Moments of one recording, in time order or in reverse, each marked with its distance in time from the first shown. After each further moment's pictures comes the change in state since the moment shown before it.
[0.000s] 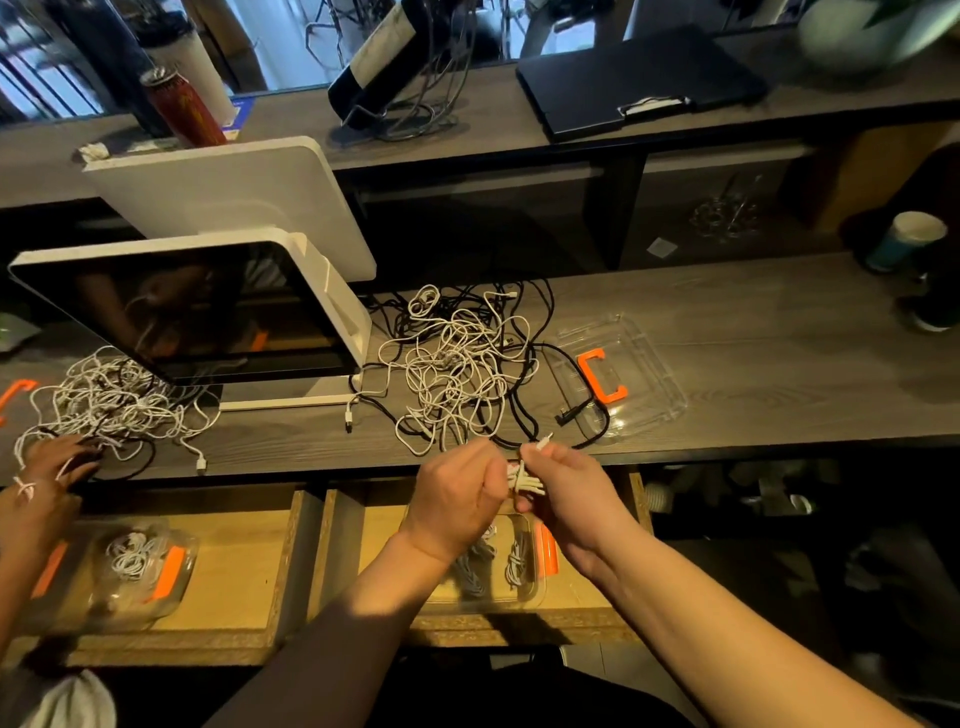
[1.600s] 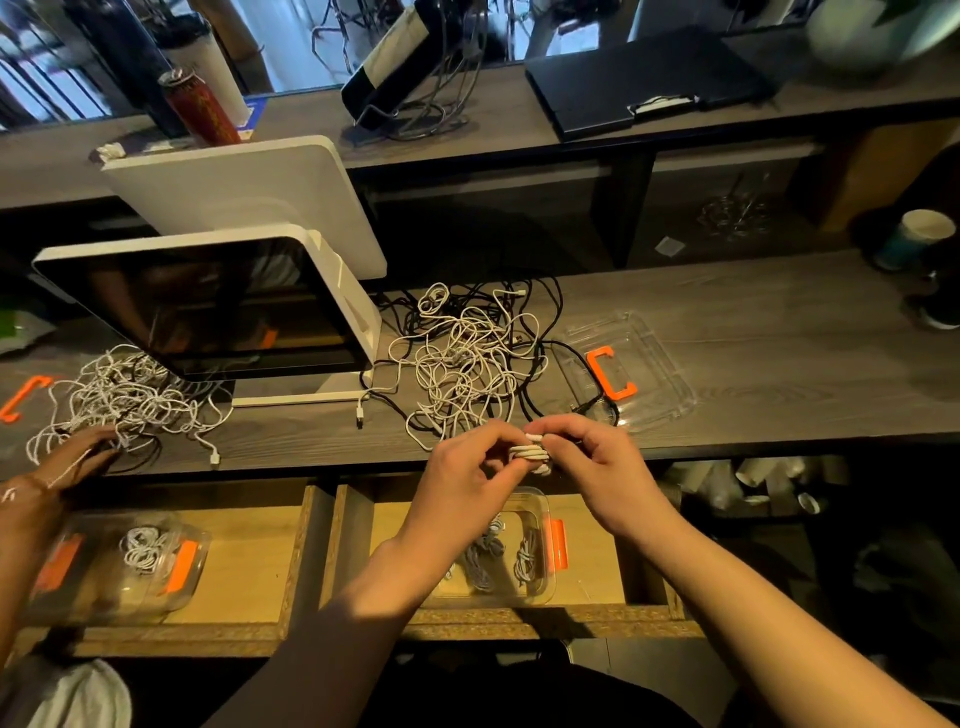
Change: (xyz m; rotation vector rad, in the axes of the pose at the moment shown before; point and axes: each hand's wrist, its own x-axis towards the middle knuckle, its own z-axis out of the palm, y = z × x) left_hand 0.013 0.037 -0.038 -0.233 -0.198 -0.446; right_hand -0.005 -0.017 -0.021 -0.653 -0.161 -0.543
